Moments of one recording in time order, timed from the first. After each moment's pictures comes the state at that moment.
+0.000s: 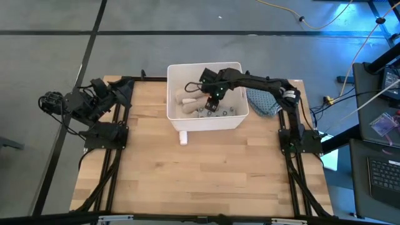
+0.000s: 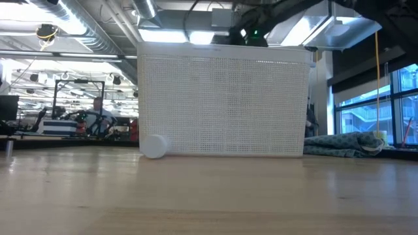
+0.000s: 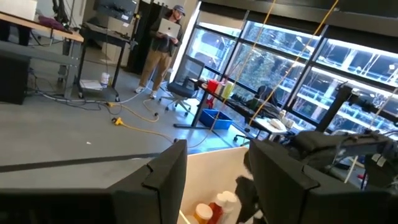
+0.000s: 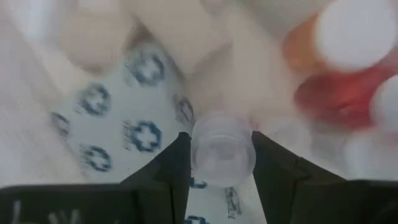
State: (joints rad) left arm -0.35 0.47 0.81 -0.22 -1.28 -0.31; right arm -0.42 2.06 1.76 -1.00 -0.07 -0.01
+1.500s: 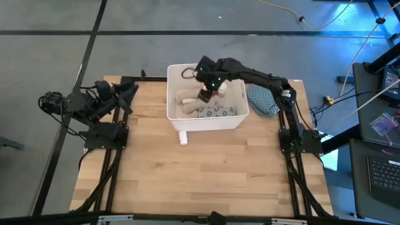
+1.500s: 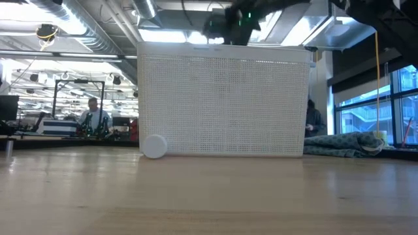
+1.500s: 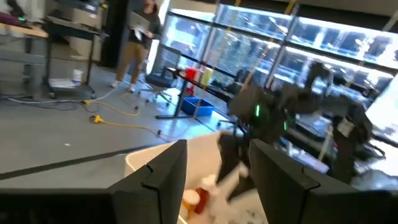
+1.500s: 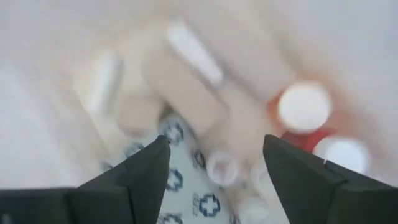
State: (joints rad) left arm -0.35 0.47 0.81 -0.28 -1.16 -0.30; right arm -0.43 2.12 2.06 -1.11 -0.10 0.05
